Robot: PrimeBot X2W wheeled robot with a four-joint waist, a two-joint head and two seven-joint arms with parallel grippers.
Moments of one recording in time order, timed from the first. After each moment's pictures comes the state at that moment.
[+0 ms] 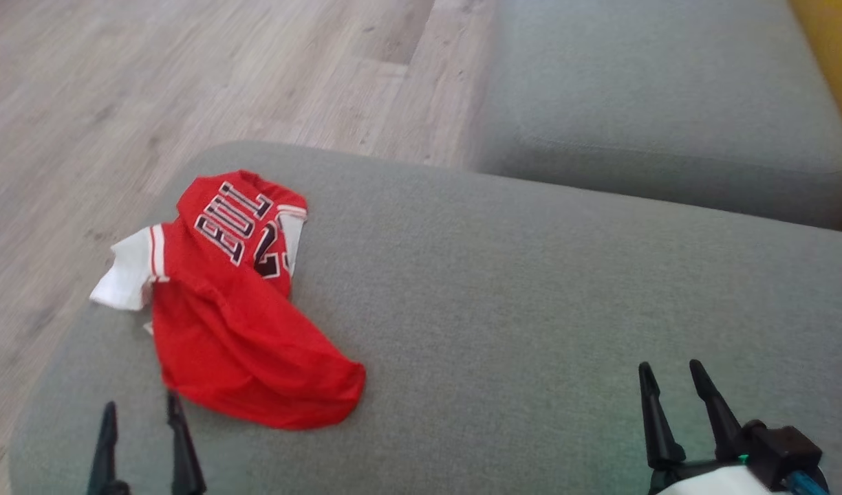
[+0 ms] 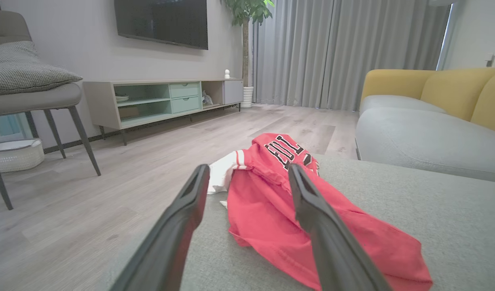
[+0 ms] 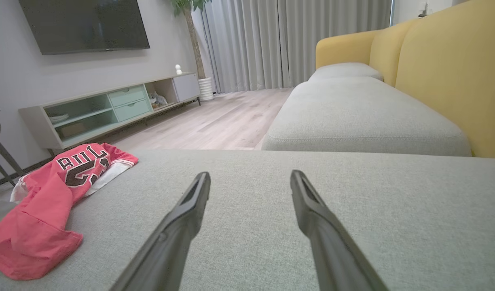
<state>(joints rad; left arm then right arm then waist) 0.24 0.06 0.02 0.09 -0.09 0.13 -0.26 0.18 -0.04 0.06 0.21 0.20 0.13 -0.25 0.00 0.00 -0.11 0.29</state>
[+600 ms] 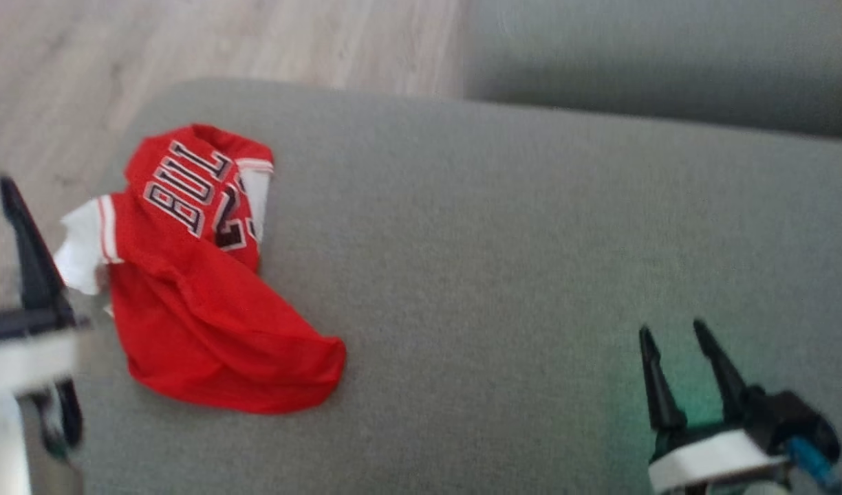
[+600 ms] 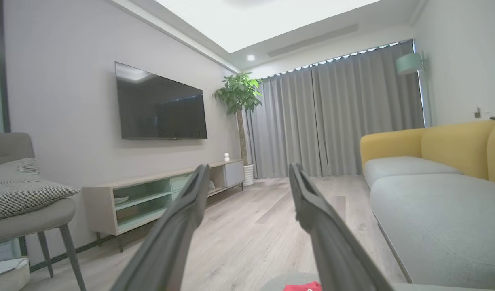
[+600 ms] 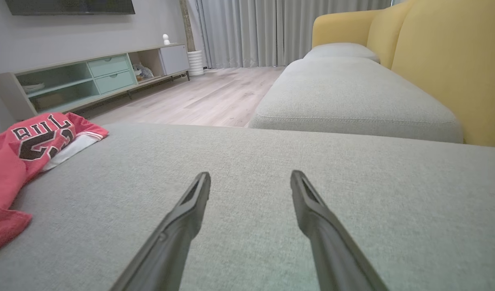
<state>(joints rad) -0.16 0.18 0.21 0.01 -0.09 0.01 -0.26 0.11 -0.06 0.05 0.19 0.10 0.13 -0.25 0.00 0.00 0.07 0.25</state>
